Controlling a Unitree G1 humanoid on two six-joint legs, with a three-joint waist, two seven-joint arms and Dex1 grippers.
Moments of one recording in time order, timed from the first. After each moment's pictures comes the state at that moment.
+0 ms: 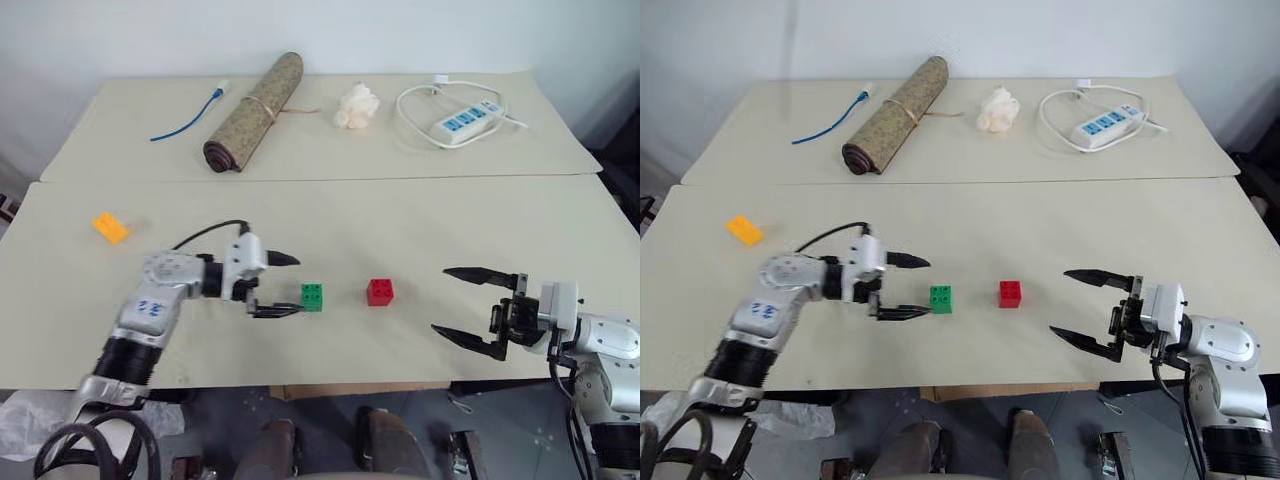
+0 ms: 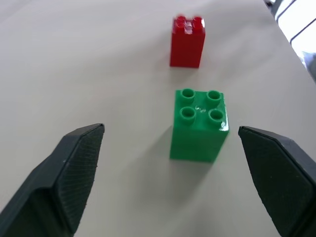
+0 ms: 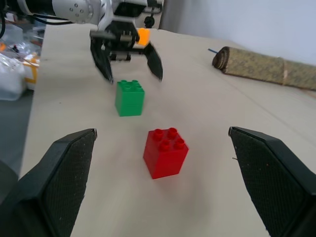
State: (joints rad) left arm -0.43 0.64 -0.02 0.10 -0.35 0.10 -1.21; right arm -0.07 -0.66 -0.20 0.01 0.58 -0.19 1.37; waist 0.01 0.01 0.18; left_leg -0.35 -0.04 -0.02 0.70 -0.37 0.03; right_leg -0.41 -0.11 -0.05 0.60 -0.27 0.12
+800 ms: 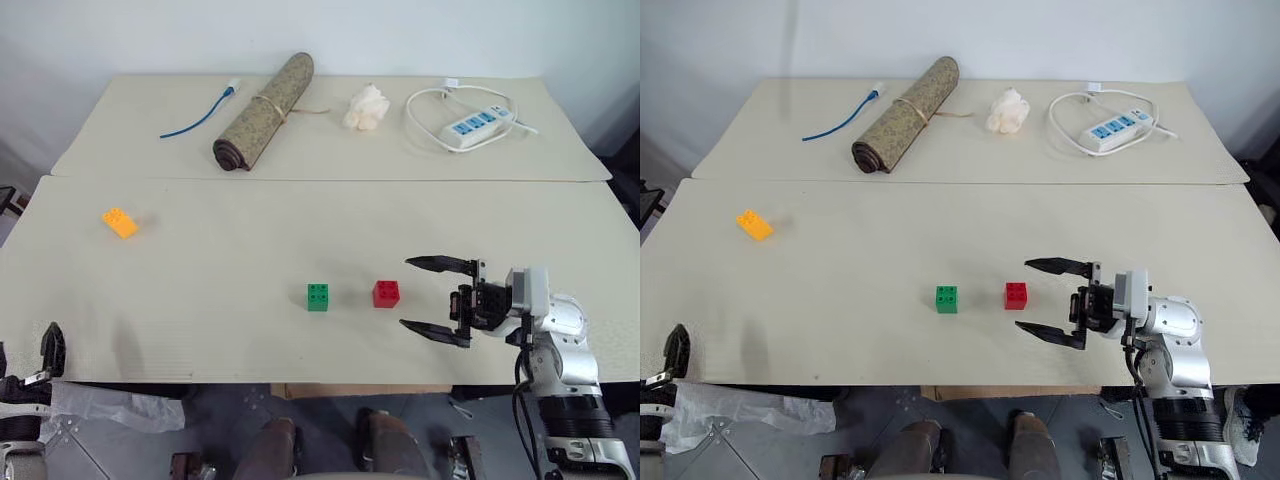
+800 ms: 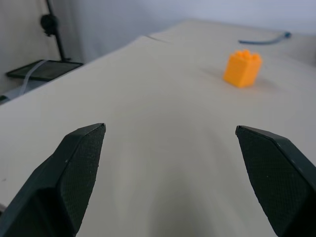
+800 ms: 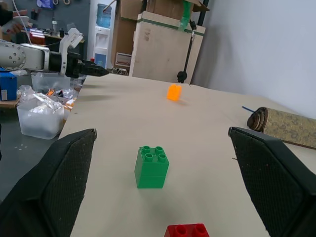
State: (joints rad) left arm 0.26 0.23 0.86 -0.05 -0.56 -0.02 -0.34; right arm -0.23 -0.50 -0.12 0.05 0.62 -0.22 1.47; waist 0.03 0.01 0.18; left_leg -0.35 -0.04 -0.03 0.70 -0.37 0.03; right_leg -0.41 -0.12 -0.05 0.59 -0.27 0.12
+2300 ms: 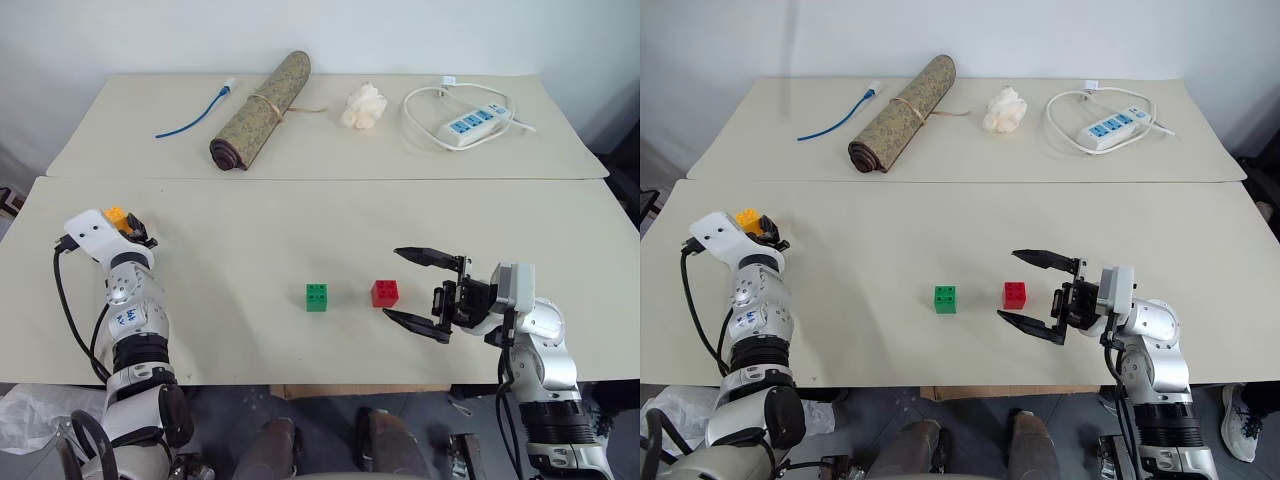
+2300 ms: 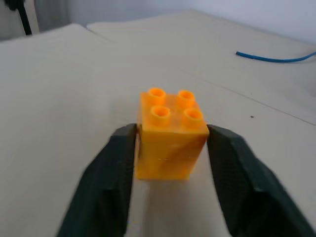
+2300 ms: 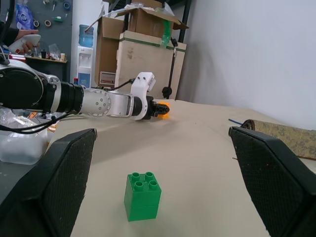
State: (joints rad) left arm -0.61 0.34 0.49 0.64 -0.23 -0.08 0.23; right arm -0.20 -0.42 -0.08 -0.04 0.61 -0.19 1.33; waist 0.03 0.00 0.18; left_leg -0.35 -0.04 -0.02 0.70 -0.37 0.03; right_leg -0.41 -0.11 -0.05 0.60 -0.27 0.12
